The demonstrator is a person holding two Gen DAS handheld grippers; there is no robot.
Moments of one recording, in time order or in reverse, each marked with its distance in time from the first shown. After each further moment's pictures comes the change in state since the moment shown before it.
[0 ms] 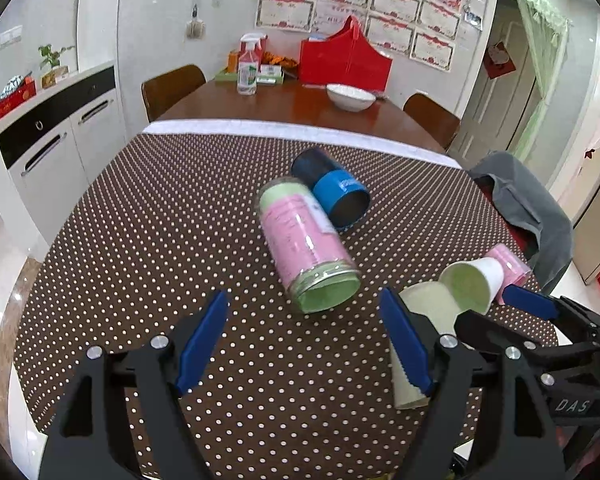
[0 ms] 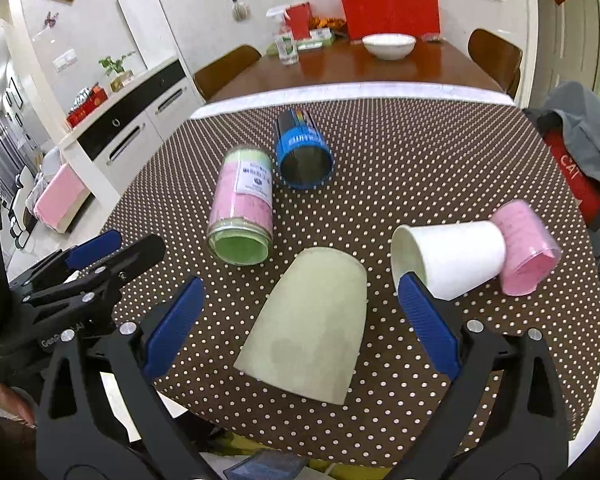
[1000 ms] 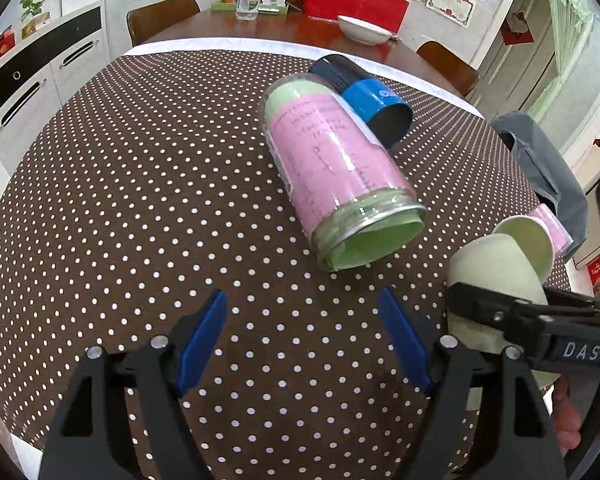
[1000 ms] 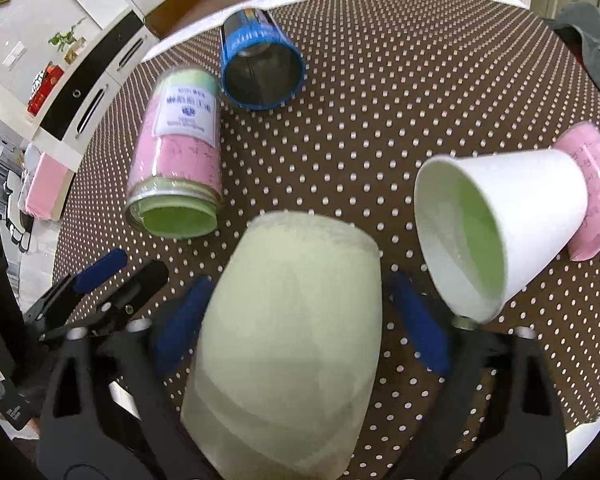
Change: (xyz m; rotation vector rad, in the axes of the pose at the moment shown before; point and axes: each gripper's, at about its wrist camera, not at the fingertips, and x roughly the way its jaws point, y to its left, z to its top) left arm 0.093 0.020 -0.018 -0.035 0.212 -0.037; right arm 0.087 -0.027 0.001 0.155 0.311 0.049
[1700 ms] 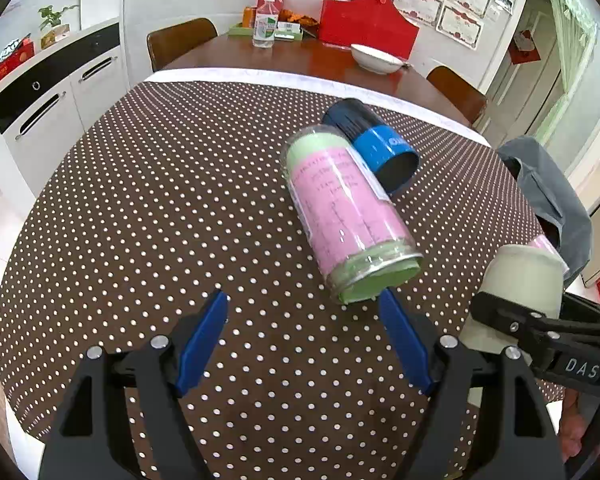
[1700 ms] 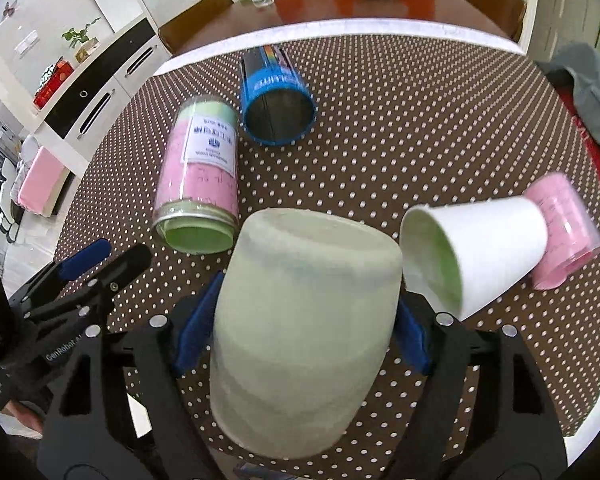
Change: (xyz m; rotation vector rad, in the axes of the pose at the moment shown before) left arm -0.034 0.010 0.009 -0.030 -0.090 0.046; right arm -0.039 0.017 0.000 -0.101 -0.146 -0.117
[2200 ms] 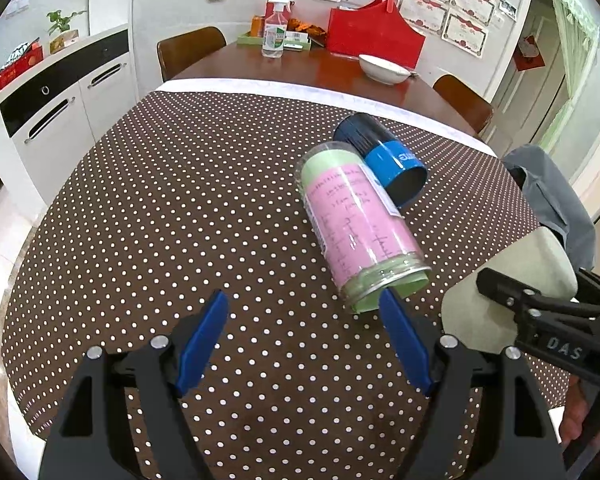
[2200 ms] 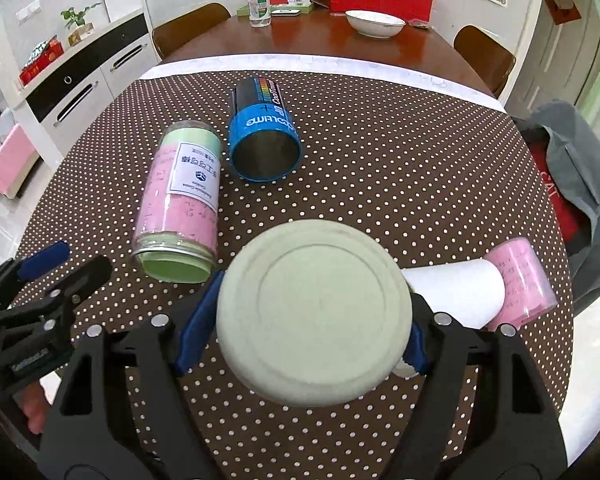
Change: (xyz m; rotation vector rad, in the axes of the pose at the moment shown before) left arm -0.012 0.012 0.004 0.000 -0.029 0.024; right arm 0.002 0.019 0.016 -0.110 -0.071 -0.148
